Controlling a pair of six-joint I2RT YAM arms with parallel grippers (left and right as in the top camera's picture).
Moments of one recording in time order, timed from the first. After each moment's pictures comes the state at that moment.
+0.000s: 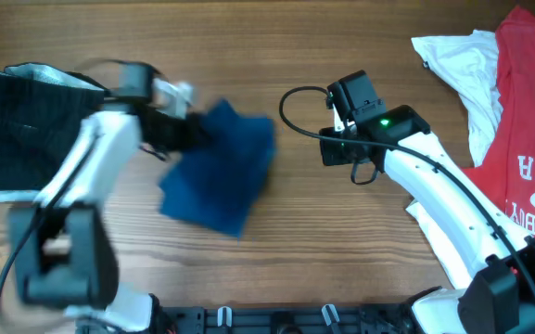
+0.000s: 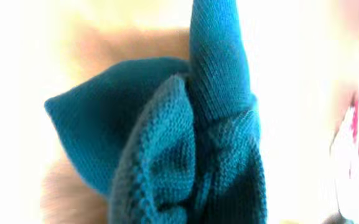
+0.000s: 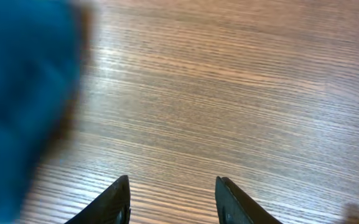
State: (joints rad) left arm 0.00 1.71 1.21 -0.75 0.53 -0.09; right arm 0.42 1.57 1.22 -0.88 0.01 0.28
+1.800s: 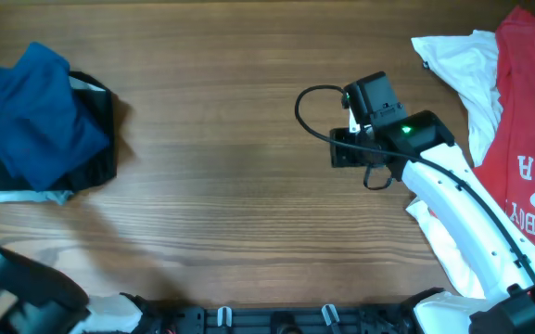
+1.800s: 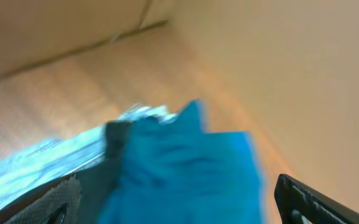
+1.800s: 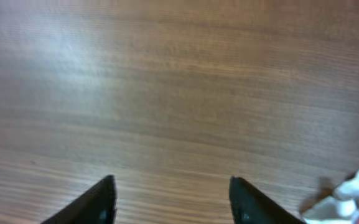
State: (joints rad) left arm 0.84 1.64 1.36 -0.29 0.40 -0.36; right arm 0.40 1.47 1.22 -0.94 0.03 0.30
